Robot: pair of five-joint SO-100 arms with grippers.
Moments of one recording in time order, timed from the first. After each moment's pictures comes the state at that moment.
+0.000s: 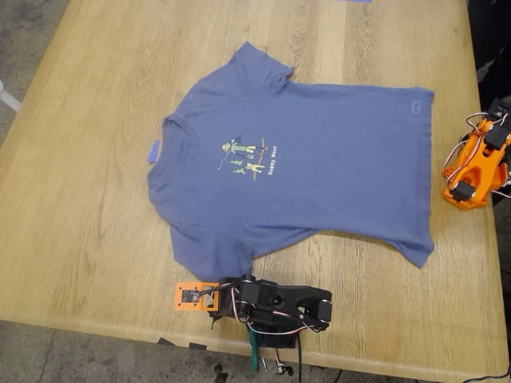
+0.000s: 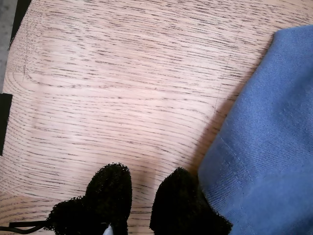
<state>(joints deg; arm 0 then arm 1) -81.4 200.3 176.7 81.1 -100.8 116.6 195.2 183.3 72.1 -94.5</state>
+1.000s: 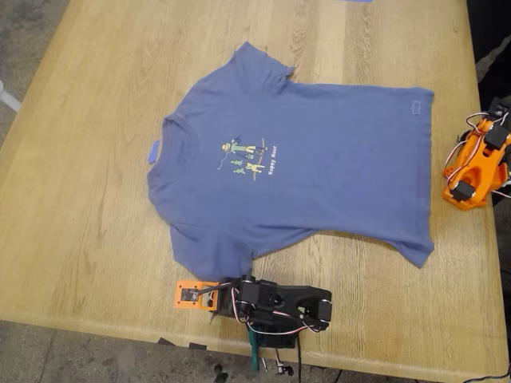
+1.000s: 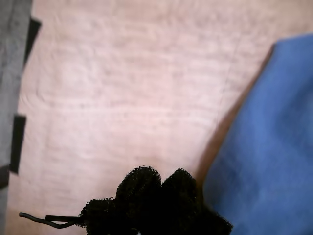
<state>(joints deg) -82.7 200.3 176.7 72.6 -96.0 116.6 194.8 183.3 62.9 -95.2</state>
